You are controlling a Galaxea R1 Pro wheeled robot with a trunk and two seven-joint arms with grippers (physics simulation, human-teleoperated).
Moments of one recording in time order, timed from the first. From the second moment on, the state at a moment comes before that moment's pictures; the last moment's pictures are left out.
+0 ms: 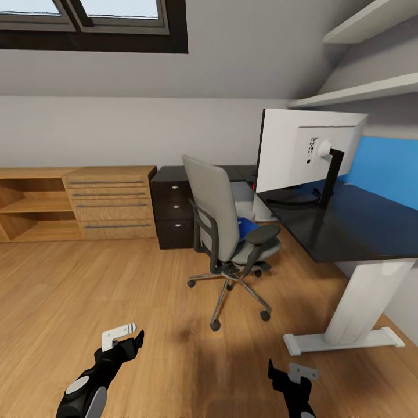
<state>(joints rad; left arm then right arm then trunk) -0.07 0.00 0.02 -1.43 0.29 0.37 0.15 -0.50 0.03 -0.07 -0.07 -0.13 -0.56 -0.10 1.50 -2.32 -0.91</state>
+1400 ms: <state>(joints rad) -0.51 -0.13 0.02 -1.19 0.39 0.98 0.15 -0.84 -0.06 -0.07 -0.20 -0.14 -0.17 -0.22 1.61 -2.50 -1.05</state>
